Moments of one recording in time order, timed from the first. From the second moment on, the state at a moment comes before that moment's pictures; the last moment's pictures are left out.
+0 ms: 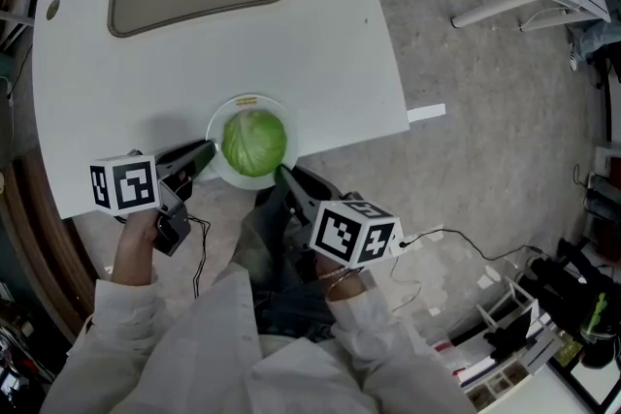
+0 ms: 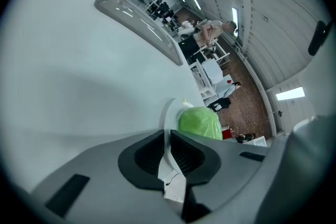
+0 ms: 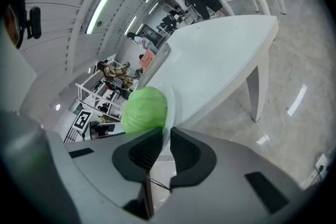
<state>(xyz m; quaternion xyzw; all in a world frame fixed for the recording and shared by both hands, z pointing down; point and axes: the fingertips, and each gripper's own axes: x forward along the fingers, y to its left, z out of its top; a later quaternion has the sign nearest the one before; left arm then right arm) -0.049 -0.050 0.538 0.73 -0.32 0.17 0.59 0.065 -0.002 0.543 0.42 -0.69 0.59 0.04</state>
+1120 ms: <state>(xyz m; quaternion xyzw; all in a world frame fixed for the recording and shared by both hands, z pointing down) -0.061 -0.047 0.503 0.72 -0.35 0.14 0.58 0.058 -0.014 0.500 0.39 -0.72 0.57 0.05</state>
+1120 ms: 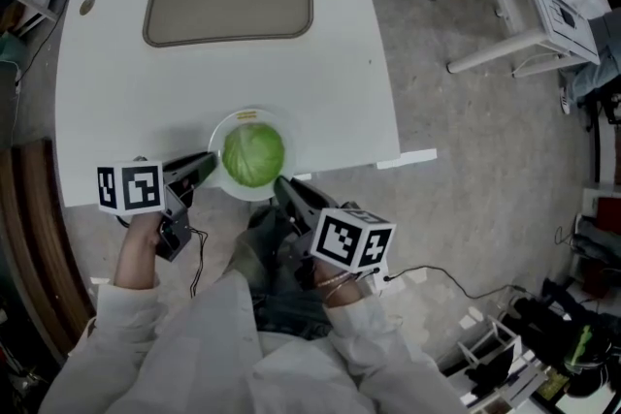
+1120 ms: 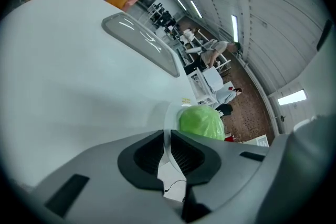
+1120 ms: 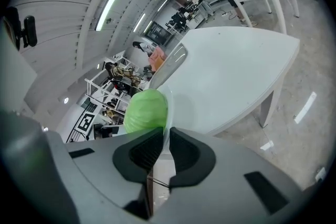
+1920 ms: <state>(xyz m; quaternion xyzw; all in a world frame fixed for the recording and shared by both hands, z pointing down) -0.105 -0.044 0.442 0.73 -0.38 0.10 0.55 0.017 -0.021 0.441 0.37 -0.75 0.54 0.04</state>
